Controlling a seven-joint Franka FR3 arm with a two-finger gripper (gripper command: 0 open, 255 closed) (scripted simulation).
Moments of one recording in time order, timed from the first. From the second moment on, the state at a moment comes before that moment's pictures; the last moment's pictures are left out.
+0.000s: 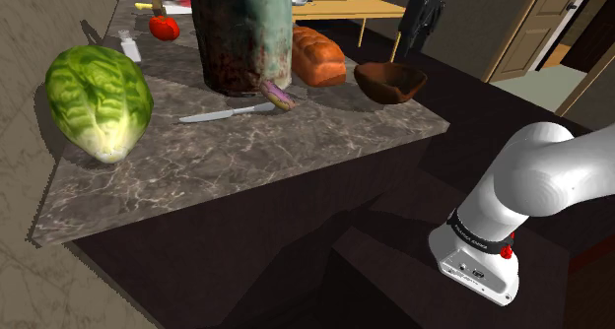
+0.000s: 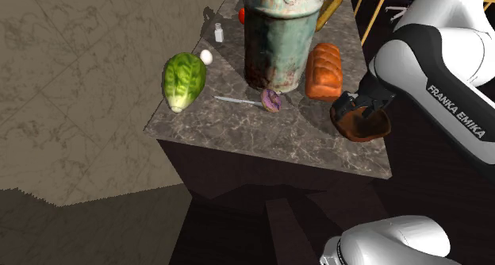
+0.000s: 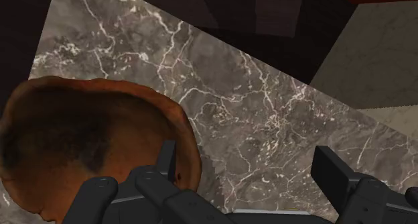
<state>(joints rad) 0.02 -0.79 -0.04 -2.30 0.08 1.55 -0.06</state>
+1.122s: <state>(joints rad) 0.18 -0.28 0.01 -2.06 0.04 1.83 -0.41</state>
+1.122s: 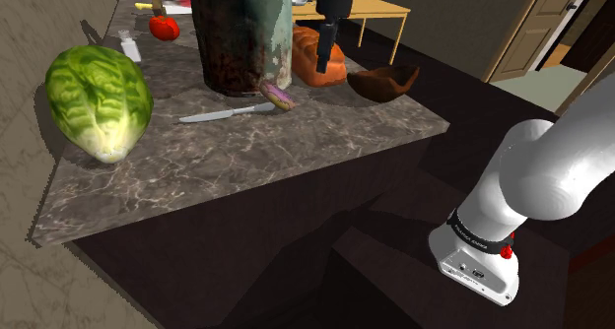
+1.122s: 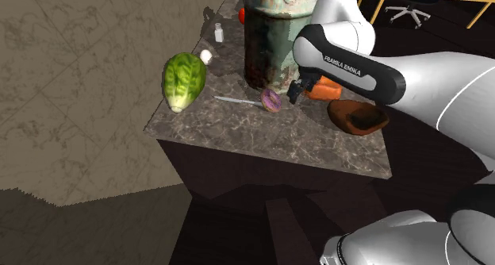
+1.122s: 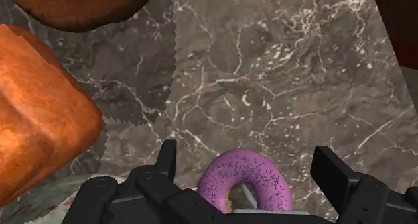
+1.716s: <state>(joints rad) 0.26 0.00 0.08 -1.84 -0.01 1.90 -0.57</state>
